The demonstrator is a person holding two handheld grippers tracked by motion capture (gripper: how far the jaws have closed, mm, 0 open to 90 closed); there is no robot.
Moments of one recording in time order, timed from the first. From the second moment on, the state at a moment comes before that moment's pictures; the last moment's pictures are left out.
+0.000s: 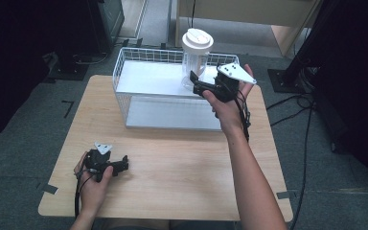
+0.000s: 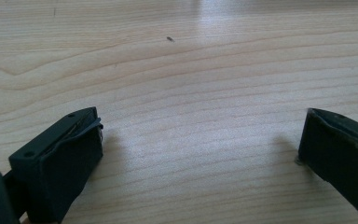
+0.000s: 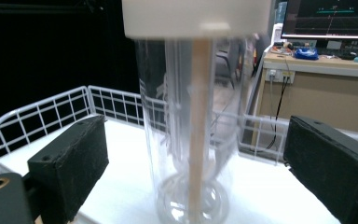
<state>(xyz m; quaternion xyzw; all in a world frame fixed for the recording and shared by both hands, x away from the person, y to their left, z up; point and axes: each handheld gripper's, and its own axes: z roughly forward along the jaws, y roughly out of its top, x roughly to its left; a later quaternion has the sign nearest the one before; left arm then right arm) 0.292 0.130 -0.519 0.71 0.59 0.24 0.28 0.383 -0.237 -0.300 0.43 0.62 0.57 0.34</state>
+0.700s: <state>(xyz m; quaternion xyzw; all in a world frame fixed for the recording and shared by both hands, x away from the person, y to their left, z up) 0.292 0.130 -0.520 0.71 0.60 0.24 0.28 0.330 -0.282 -0.354 0.44 0.63 0.54 0.34</state>
